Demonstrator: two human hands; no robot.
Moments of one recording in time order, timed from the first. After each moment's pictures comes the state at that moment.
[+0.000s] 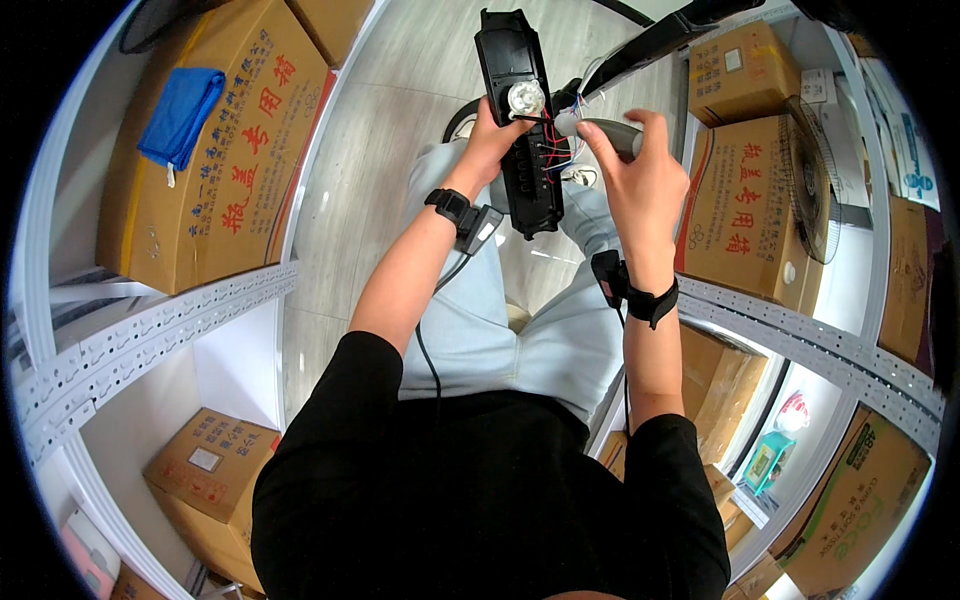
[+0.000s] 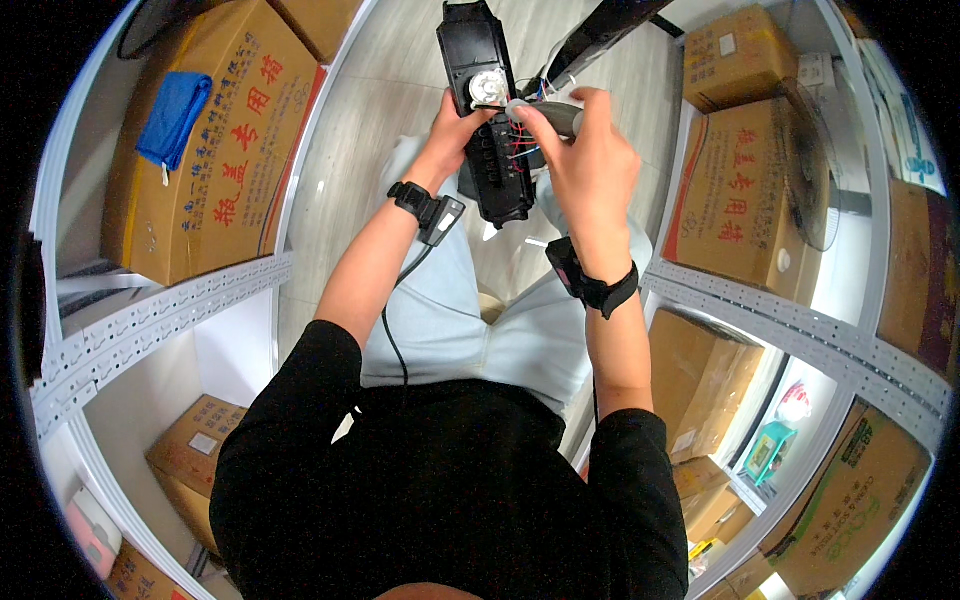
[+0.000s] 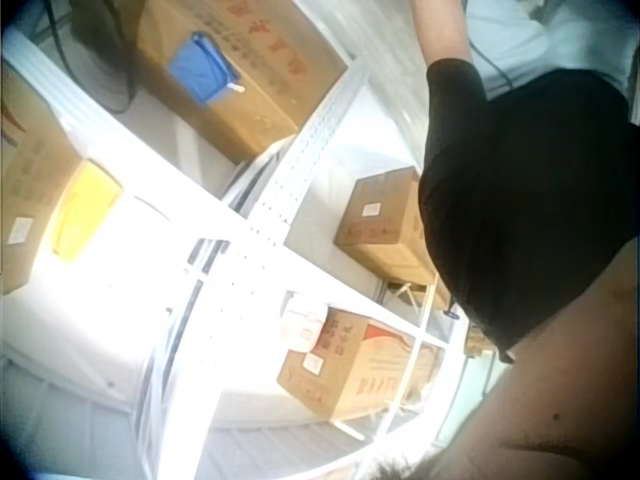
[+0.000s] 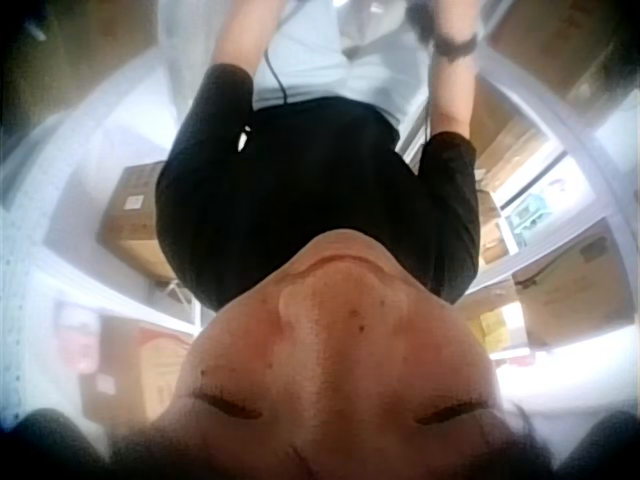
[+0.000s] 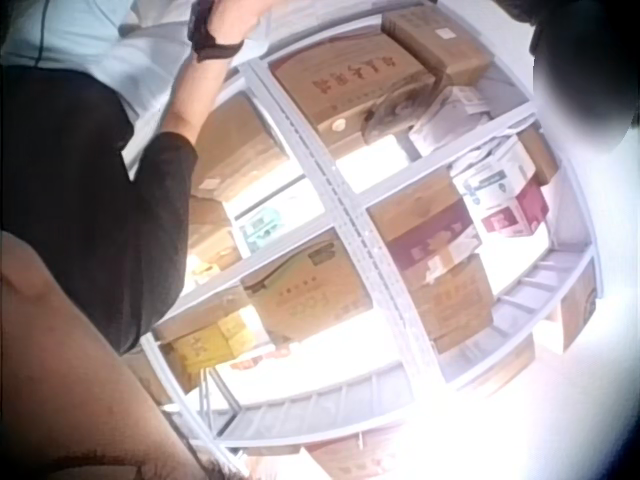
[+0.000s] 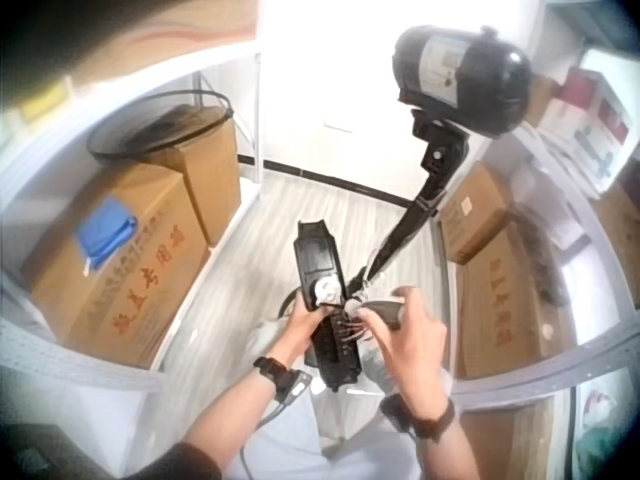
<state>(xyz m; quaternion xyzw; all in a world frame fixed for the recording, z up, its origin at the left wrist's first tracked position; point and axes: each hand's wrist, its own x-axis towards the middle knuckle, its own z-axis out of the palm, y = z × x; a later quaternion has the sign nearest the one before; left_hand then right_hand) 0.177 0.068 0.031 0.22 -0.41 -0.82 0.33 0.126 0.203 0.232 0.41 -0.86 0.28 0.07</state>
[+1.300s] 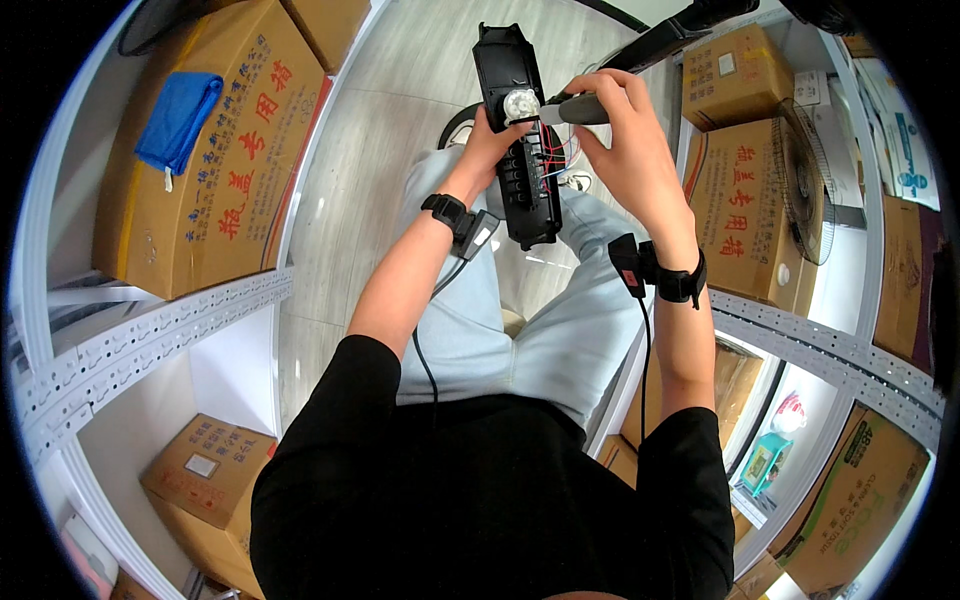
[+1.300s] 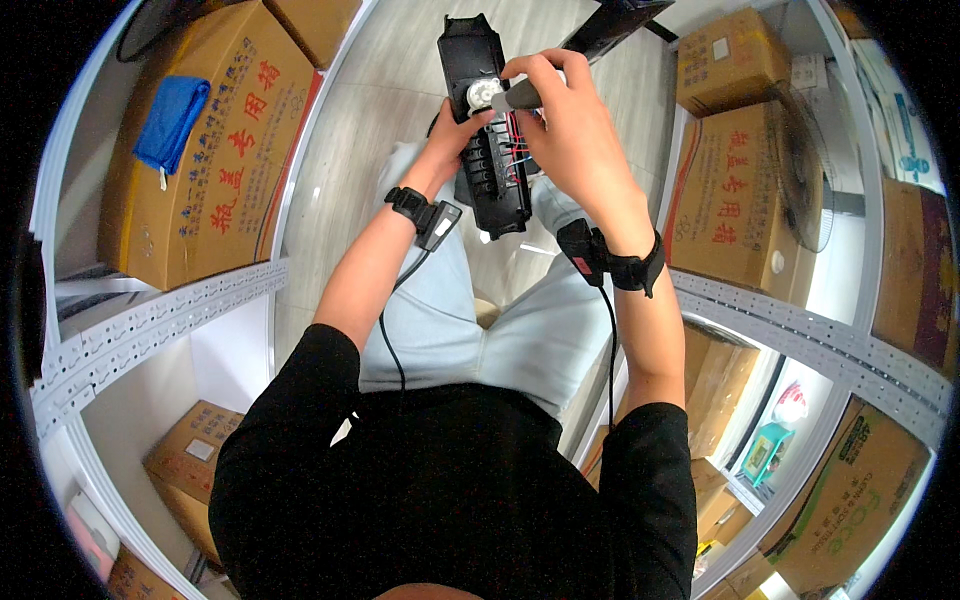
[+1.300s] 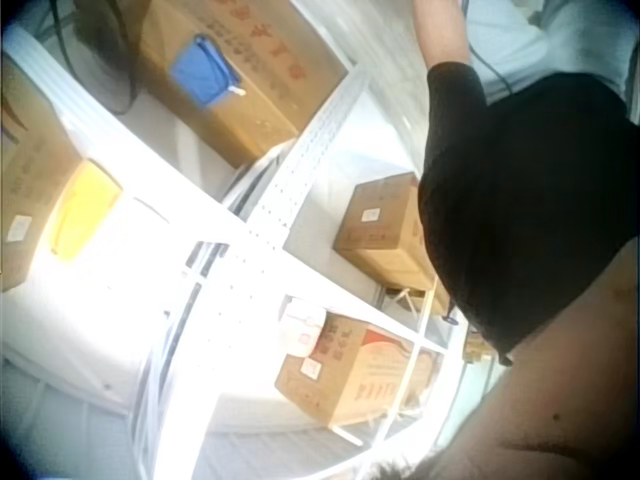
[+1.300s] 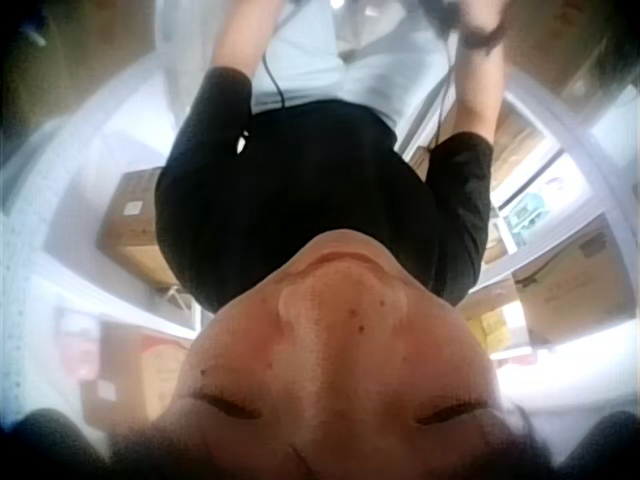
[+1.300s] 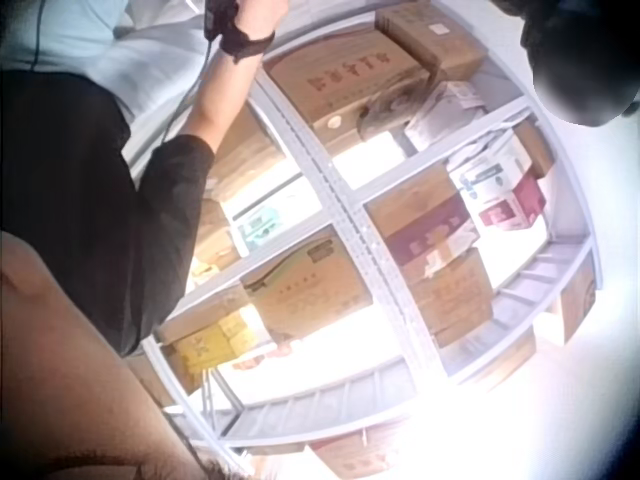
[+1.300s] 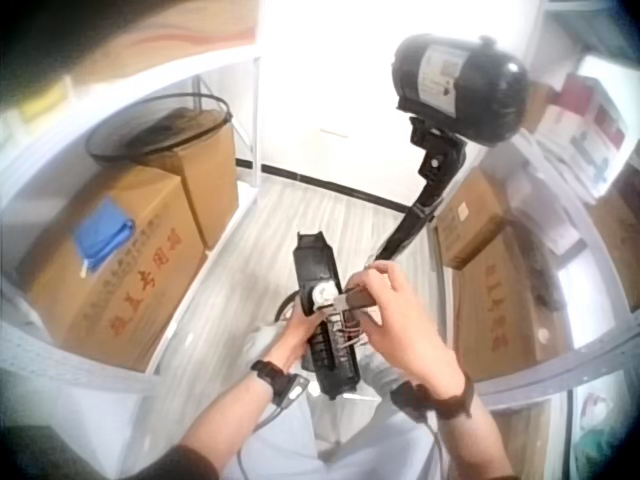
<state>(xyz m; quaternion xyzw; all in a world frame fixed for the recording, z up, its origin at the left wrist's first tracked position) 0.177 0.067 0.039 0.28 -0.39 -0.83 0.27 0.103 0.180 0.255 0.61 -0.73 0.31 -0.01</state>
